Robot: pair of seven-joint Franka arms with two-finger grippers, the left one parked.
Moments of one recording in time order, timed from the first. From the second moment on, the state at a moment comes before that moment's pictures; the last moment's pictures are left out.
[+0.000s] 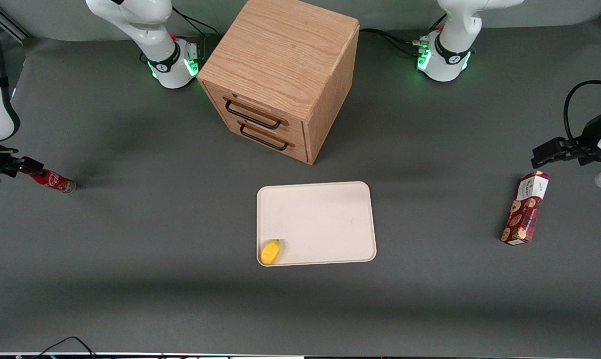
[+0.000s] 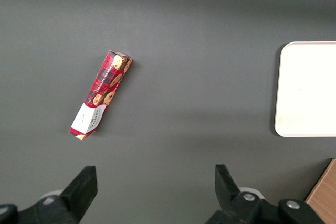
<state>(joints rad) -0.18 0.24 -0.44 -2.12 0.11 2.39 -0.65</state>
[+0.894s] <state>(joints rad) -0.19 0.25 -0.44 -2.12 0.11 2.39 -0.66</state>
